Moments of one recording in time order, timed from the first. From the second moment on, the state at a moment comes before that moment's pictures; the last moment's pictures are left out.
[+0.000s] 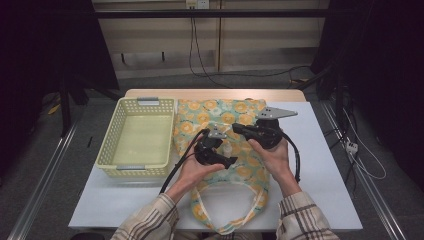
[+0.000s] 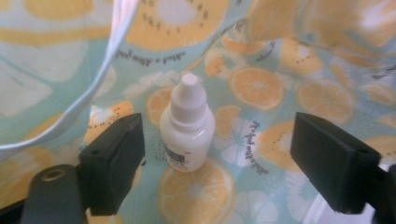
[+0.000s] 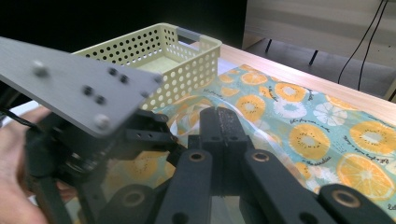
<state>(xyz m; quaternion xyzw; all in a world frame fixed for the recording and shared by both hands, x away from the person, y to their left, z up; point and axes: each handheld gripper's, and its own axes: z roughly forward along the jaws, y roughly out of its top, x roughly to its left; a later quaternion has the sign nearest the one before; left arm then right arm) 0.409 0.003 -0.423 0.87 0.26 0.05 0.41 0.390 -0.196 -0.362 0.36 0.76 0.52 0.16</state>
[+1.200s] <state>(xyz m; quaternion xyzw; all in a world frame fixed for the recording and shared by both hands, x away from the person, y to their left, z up) 0.359 0.043 -0.407 0.89 0.19 0.06 0.42 0.391 -0.193 -0.364 0.36 0.76 0.52 0.15</state>
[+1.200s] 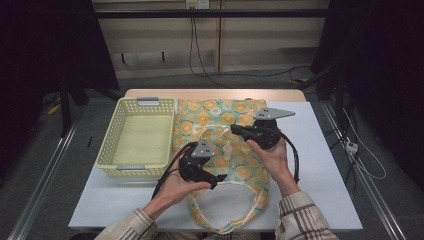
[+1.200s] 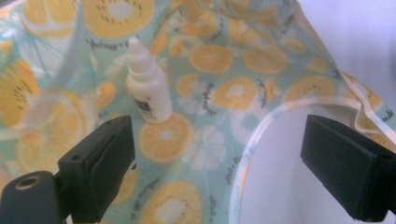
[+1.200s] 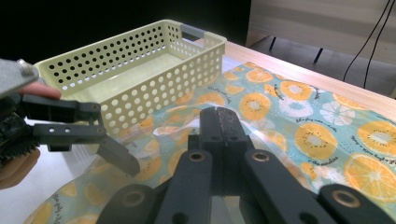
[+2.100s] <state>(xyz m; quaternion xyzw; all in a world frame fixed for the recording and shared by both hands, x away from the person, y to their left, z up) 0.364 0.044 -0.455 0.92 0.18 0.01 0.34 0.389 -0.191 -0.371 0.36 0.77 0.52 0.14</state>
